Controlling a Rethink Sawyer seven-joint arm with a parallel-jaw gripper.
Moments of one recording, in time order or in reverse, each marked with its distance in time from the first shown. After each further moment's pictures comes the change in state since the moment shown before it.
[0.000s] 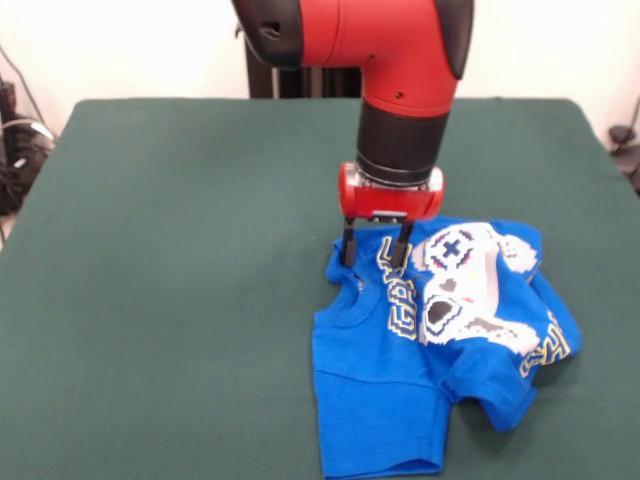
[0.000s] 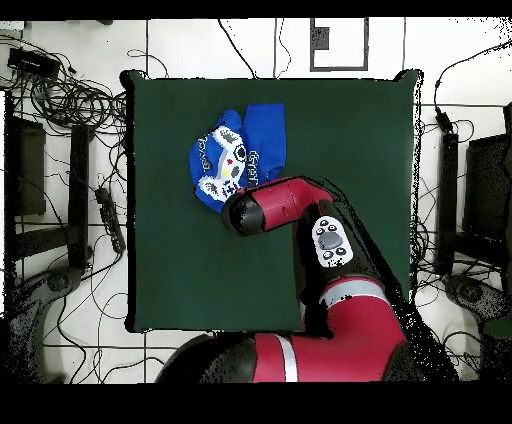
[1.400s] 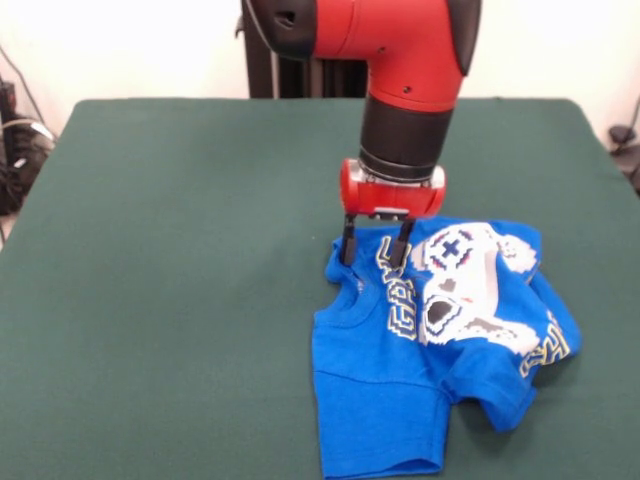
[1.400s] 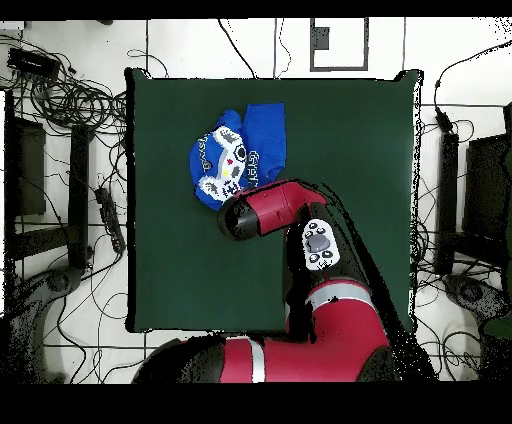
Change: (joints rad) arm 0.057 0.001 -0.068 -0.001 0.010 -0.049 0.000
